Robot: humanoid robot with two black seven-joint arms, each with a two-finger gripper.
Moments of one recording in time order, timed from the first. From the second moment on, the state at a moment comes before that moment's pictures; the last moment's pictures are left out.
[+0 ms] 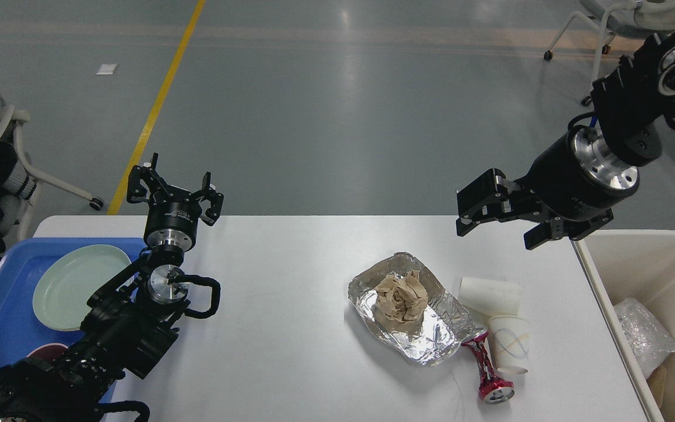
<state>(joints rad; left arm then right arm) -0.71 -0.01 -1.04 -0.38 -0.06 -0.34 -0.49 2.37 -0.51 -1.09 1.68 0.01 0.64 -0.21</state>
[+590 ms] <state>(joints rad) -0.71 -0.01 -1.04 -0.38 -0.06 -0.34 -0.49 2.19 -0.34 -1.11 1.56 0.02 0.52 -0.21</state>
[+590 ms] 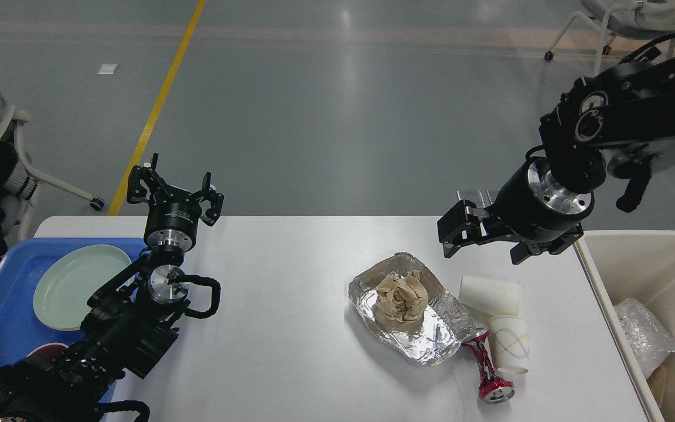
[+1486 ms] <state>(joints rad) -0.71 -0.01 -1.04 -0.38 -0.06 -0.34 -0.49 1.35 -0.31 -1.06 0.80 -0.14 0.42 -0.19</state>
